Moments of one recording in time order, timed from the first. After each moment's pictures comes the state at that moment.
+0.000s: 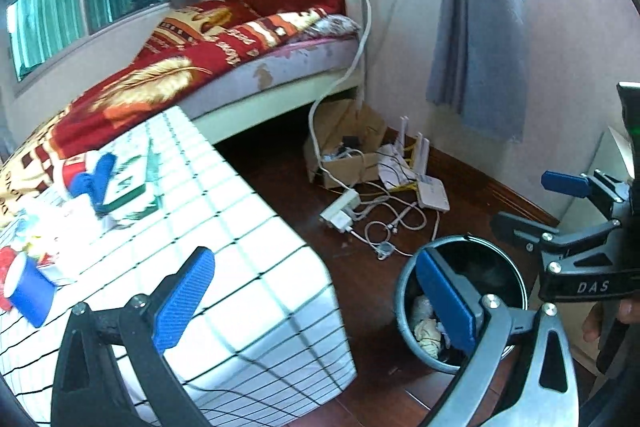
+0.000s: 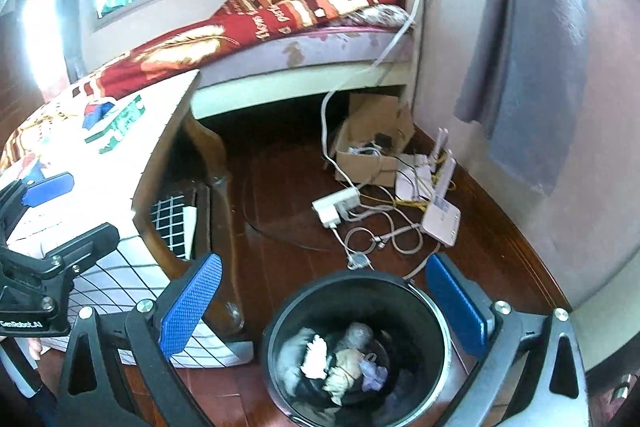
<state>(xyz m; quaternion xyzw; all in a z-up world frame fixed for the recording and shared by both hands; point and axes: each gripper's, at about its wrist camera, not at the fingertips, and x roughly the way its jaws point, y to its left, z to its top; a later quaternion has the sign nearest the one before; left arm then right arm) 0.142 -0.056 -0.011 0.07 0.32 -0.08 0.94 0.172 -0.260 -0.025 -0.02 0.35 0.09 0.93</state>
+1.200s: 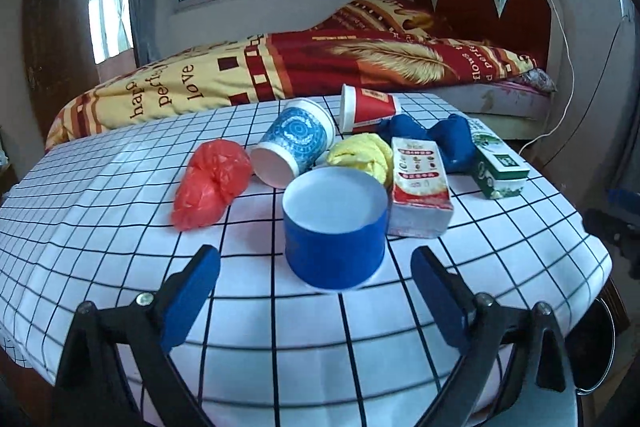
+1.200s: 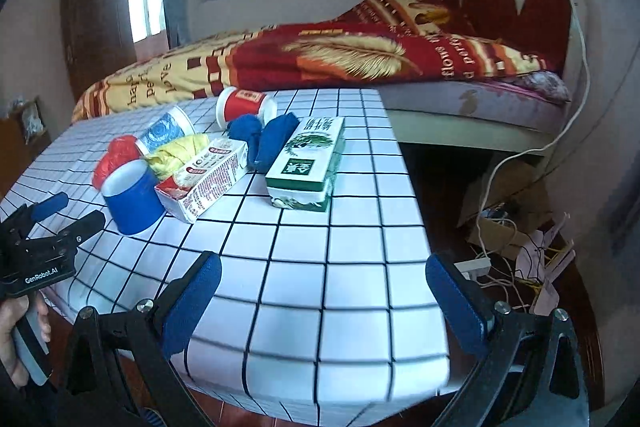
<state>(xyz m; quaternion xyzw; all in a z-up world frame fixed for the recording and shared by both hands) 0.117 0.226 -0.024 -0.05 0.31 0.17 0.93 0.213 -0.002 -0.002 -0.09 0.33 0.26 0.90</state>
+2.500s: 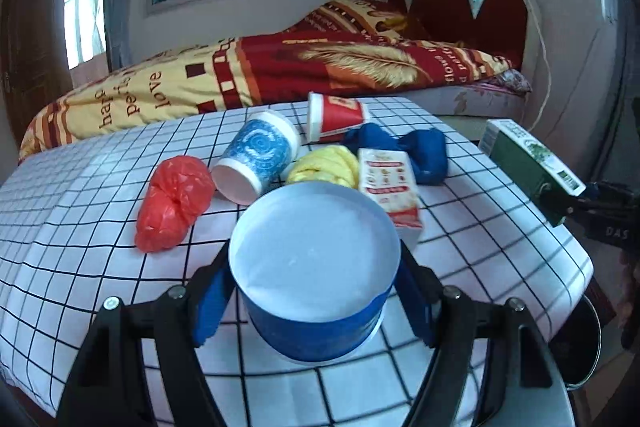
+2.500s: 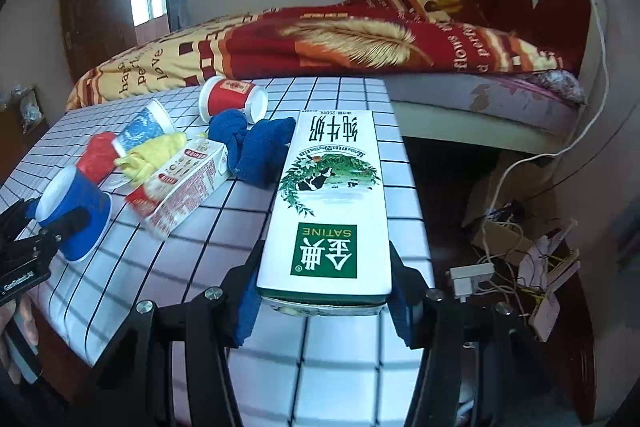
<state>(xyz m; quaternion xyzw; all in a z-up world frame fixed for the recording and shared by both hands) 0.122 0.215 -0.013 -0.04 0.30 0.11 0.95 0.242 -0.010 0.000 -0.10 0.35 0.26 0.89</state>
